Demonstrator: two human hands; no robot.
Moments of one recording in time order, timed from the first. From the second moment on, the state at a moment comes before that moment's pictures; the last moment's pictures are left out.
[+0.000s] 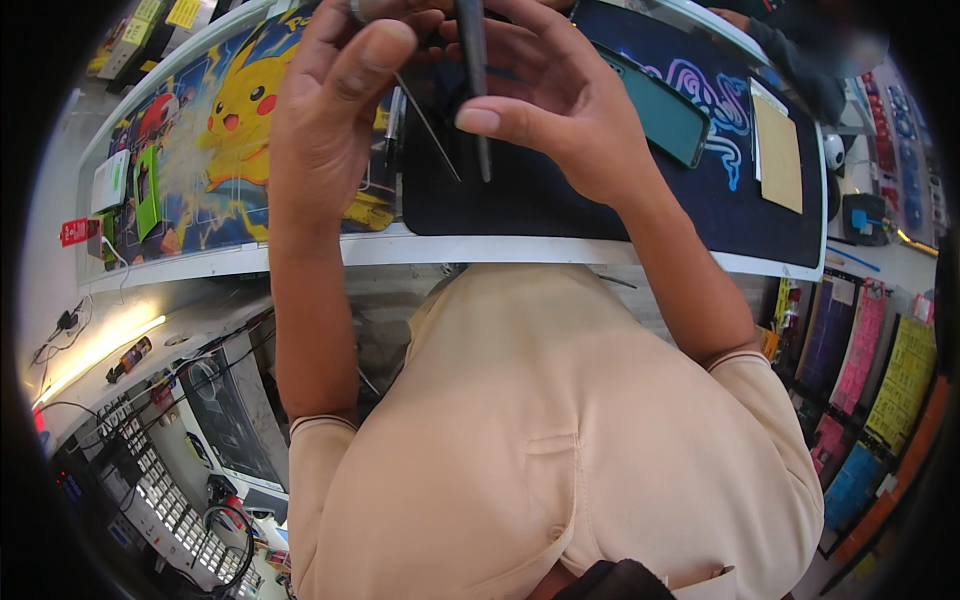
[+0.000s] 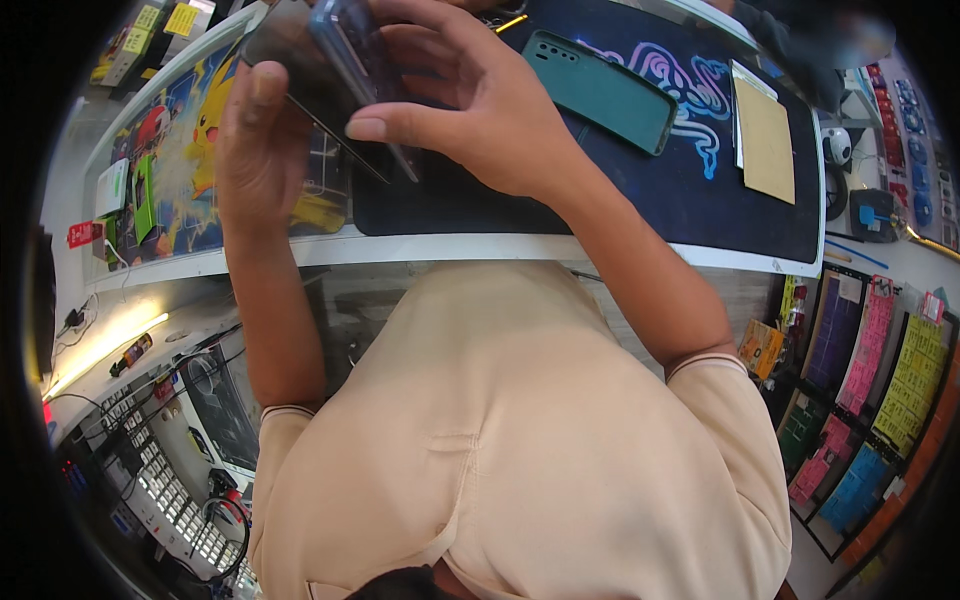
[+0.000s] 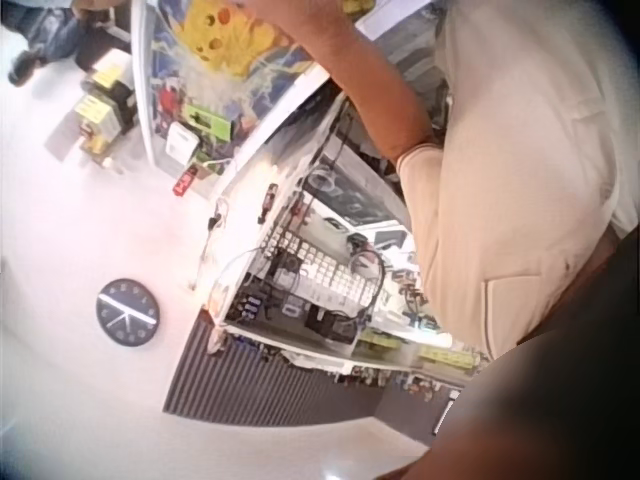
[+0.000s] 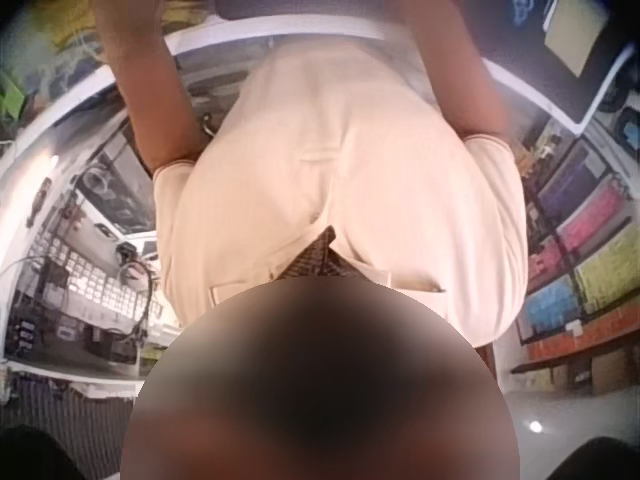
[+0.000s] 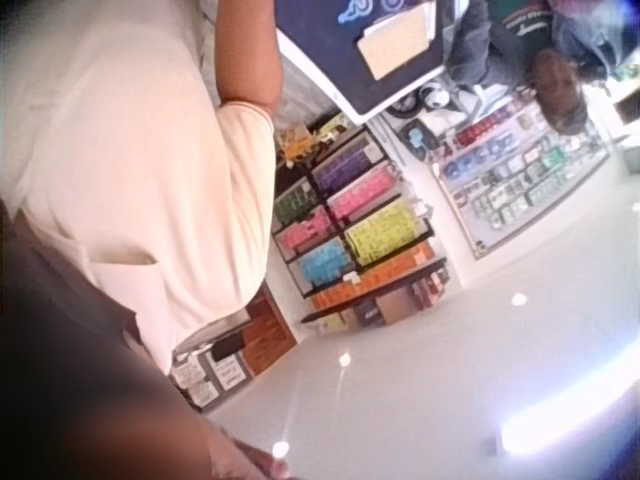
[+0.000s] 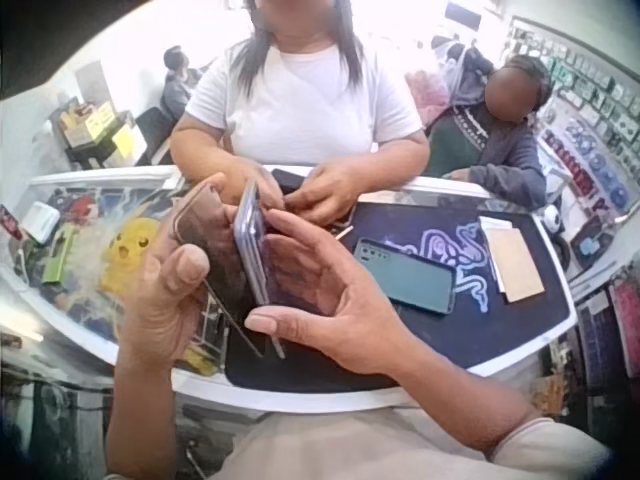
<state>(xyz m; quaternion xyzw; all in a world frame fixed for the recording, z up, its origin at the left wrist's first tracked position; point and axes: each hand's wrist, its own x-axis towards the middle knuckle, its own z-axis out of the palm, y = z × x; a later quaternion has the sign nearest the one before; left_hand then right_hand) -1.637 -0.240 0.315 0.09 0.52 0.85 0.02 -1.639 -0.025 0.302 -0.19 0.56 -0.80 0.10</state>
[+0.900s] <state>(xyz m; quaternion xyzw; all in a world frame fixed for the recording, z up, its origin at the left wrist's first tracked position) -1.643 -0.188 0.323 0.26 0.75 0.60 0.01 -1.607 0.018 0.281 -0.13 0.58 -0.80 0.12</state>
